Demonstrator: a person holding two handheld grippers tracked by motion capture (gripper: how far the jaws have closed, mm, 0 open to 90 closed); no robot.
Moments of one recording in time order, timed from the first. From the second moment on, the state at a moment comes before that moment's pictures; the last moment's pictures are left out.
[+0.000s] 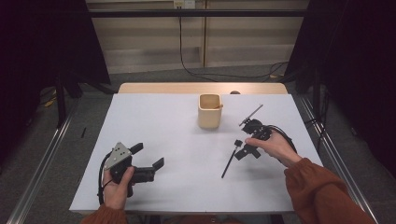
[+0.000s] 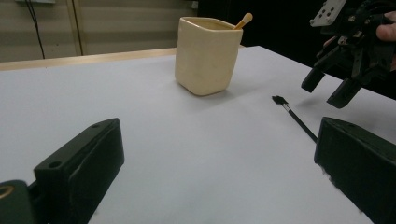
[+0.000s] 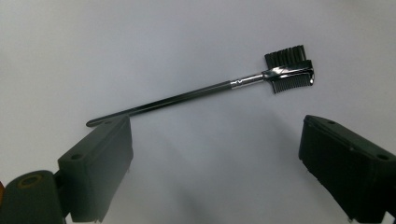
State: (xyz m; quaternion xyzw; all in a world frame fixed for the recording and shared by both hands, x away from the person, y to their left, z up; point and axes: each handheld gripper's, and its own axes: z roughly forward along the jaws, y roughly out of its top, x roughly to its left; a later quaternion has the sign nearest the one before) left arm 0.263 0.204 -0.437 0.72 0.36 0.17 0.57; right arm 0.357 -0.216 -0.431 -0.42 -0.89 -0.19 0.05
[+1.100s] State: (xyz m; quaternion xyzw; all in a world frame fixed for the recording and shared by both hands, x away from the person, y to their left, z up) left arm 0.263 0.203 -0.439 0.72 0.36 0.17 0.56; right arm 0.364 -0.186 -0.450 -0.51 -0.85 -0.15 0.05
